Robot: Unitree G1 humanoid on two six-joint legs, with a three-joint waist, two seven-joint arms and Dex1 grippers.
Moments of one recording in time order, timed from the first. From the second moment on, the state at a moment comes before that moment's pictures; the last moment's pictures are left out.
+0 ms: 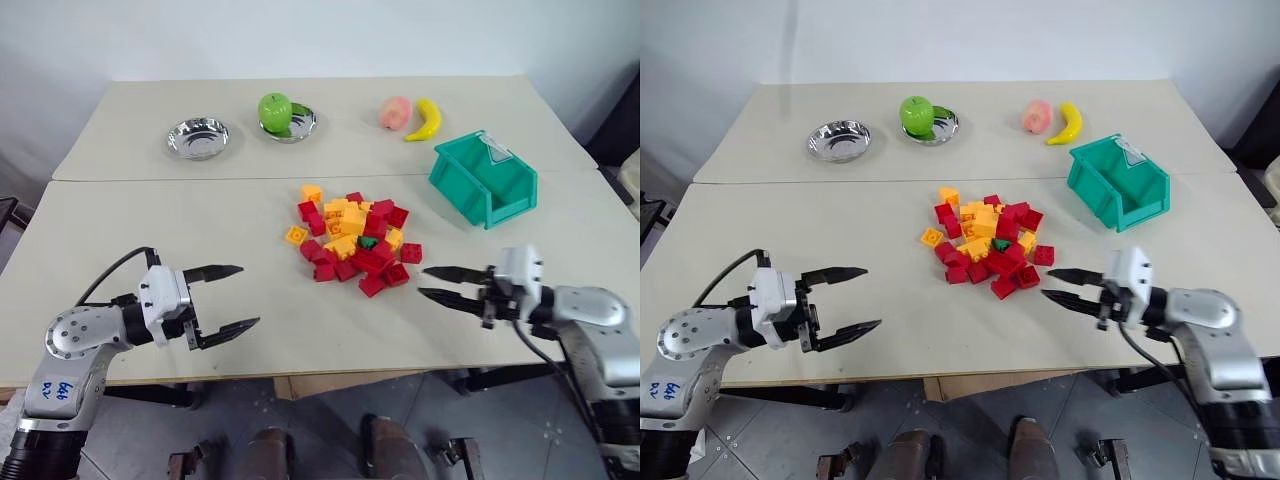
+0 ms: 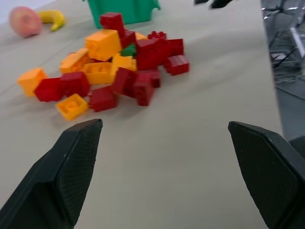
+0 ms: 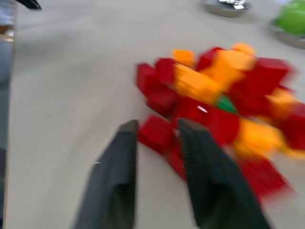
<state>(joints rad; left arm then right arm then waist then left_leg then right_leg) -0.04 0.71 0.17 -0.20 -0.47 0.05 -1.03 -0.32 -0.67 0.01 -0.04 0.44 0.14 1.16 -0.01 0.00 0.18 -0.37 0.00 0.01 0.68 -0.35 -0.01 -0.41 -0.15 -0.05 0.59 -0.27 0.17</state>
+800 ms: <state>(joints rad) -0.10 0.60 0.14 -0.22 -0.46 0.10 -0.90 -0.98 -0.45 0.10 0.93 0.03 -0.14 0.69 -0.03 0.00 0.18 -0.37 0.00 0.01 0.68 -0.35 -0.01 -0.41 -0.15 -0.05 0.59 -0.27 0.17</state>
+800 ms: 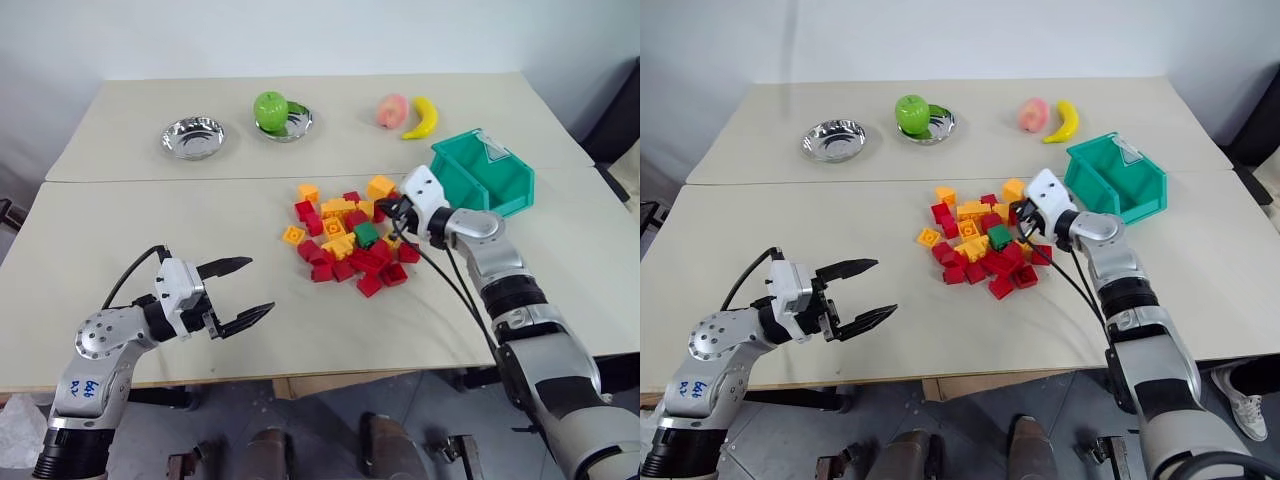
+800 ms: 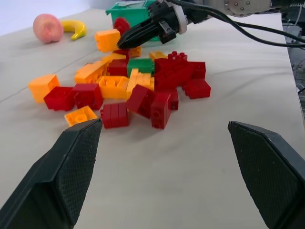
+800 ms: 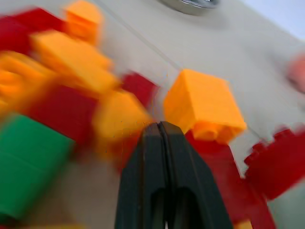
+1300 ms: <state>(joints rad) -0.08 0.59 0.17 -0.17 -0.48 0.07 -0.94 -0.53 -0.55 0.10 0.22 0.15 0.08 0.99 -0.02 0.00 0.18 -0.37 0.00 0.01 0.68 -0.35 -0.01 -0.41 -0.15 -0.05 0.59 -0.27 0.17</state>
